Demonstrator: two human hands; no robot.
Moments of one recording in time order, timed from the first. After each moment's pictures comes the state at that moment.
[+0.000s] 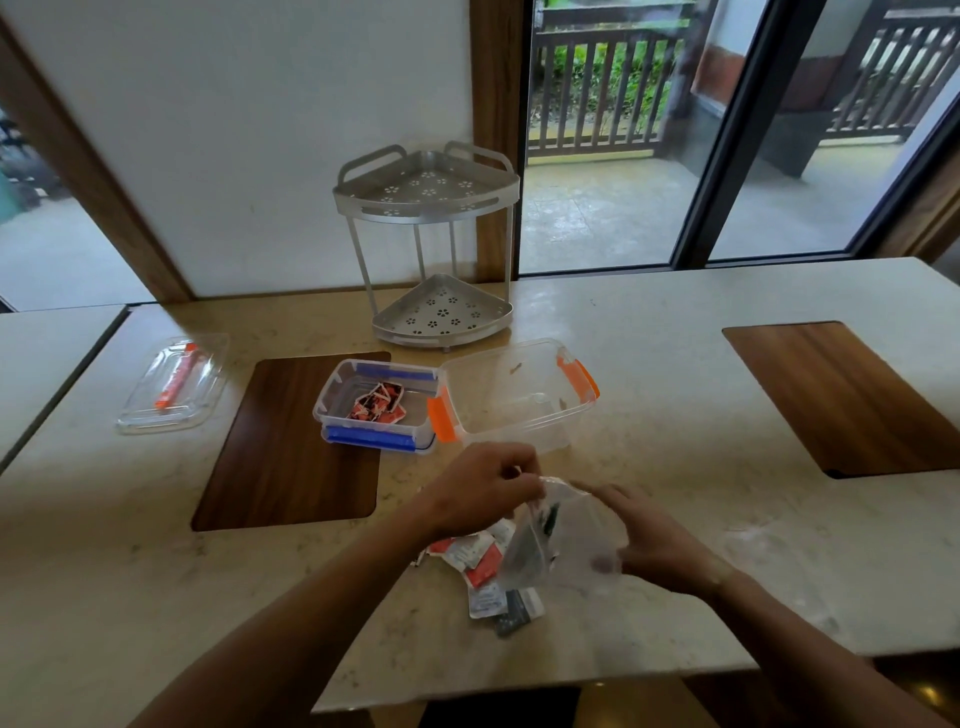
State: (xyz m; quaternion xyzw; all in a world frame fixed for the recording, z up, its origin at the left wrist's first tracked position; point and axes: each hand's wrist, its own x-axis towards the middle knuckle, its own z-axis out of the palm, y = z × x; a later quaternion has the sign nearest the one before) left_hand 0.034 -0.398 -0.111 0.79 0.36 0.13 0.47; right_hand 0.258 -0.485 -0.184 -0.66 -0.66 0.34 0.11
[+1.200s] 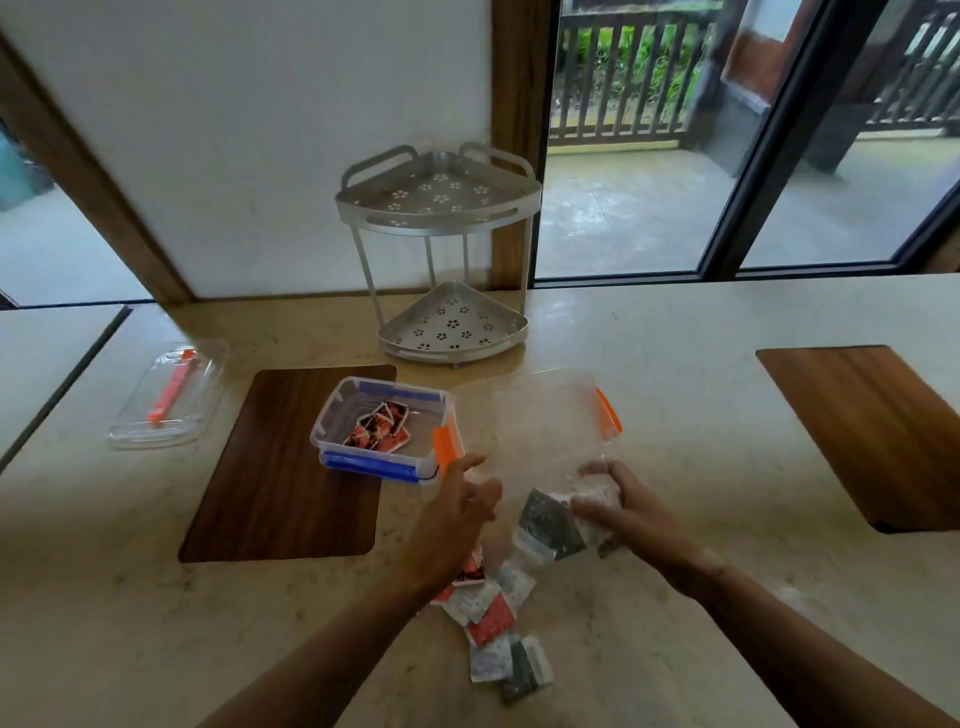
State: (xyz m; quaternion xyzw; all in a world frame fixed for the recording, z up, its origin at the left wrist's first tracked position) left_hand 0.019 -0.359 -0.172 0.63 0.51 0.23 0.54; right_hand 0.246 -0.407 -0.164 -0.65 -0.45 0.52 0.33
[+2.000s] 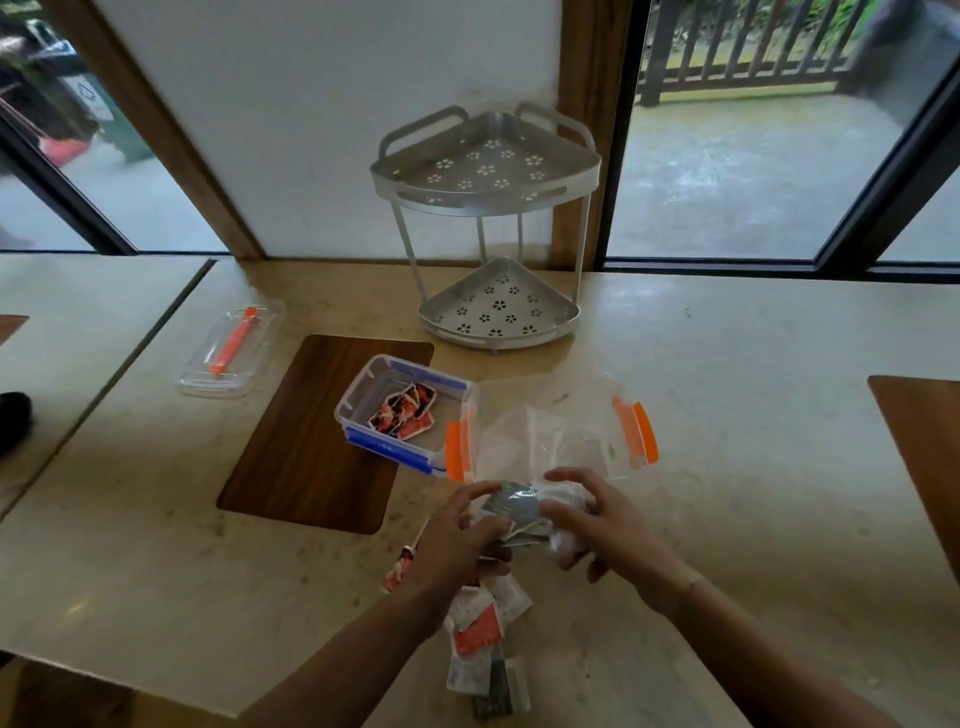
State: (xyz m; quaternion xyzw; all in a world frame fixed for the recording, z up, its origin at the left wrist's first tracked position) left_hand 0.061 -0.363 -0.170 0.40 0.62 0.28 0.62; right_hand 0.254 -0.353 -0.171 -0.59 -0.48 0.60 0.25
